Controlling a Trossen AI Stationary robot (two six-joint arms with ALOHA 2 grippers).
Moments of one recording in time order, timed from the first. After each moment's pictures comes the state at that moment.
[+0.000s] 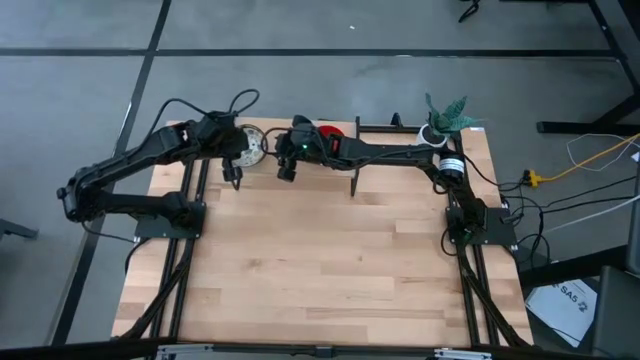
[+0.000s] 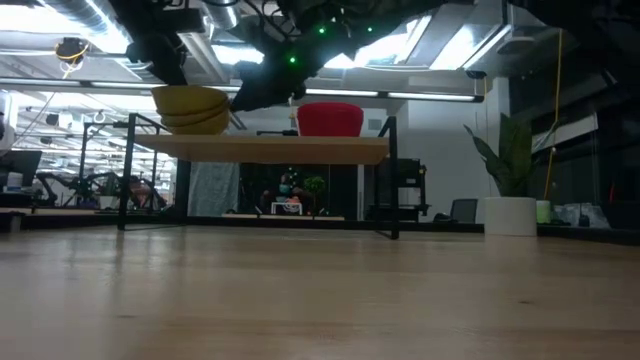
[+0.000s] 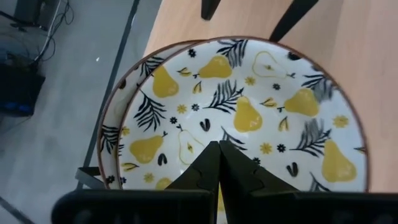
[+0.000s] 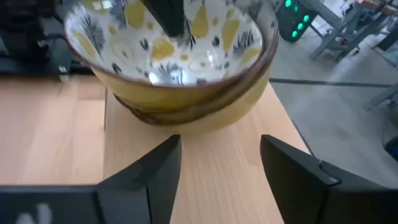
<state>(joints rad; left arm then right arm) 0.54 0.96 1.01 -0.90 -0.21 0.43 -0.22 2.09 1.84 -0.14 0.24 -0.28</state>
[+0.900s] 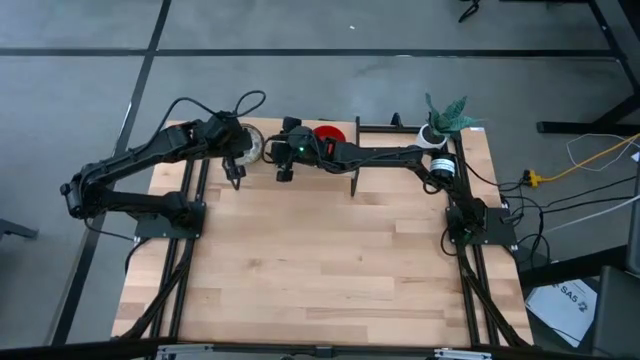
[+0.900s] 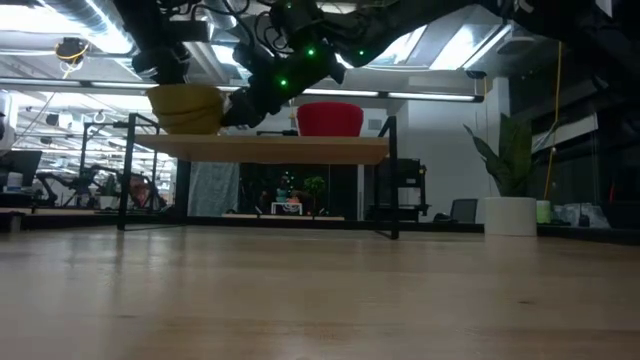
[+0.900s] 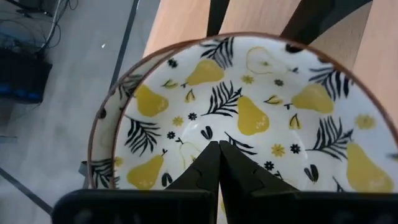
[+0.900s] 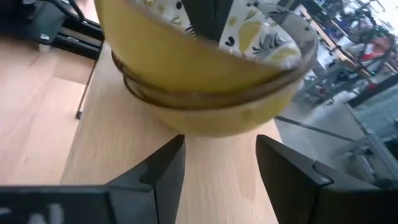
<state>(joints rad) 0.54 1.02 1.01 -0.89 -0.27 0.43 -0.23 2.17 1.84 0.02 0.22 -0.56</state>
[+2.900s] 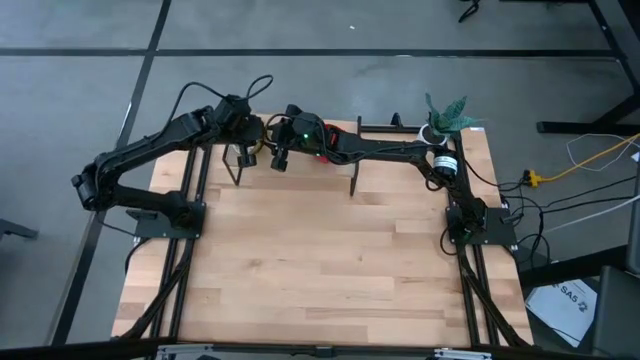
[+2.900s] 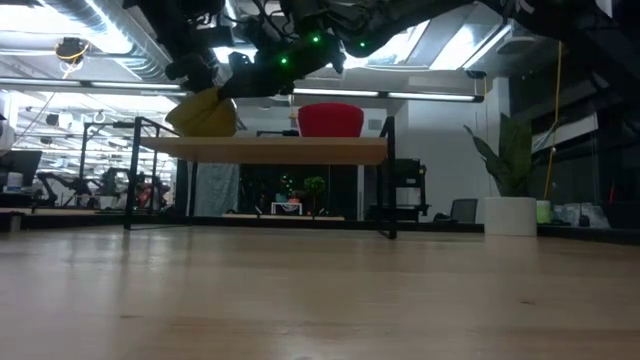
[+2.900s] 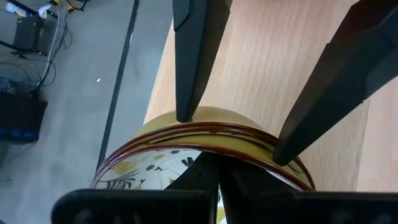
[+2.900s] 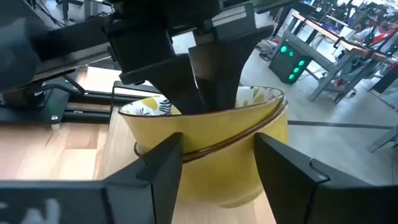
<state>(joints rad) 0.60 1.18 1.08 -0.73 -0.10 0.58 -0.24 2.16 1.90 0.07 0.11 -0.32</state>
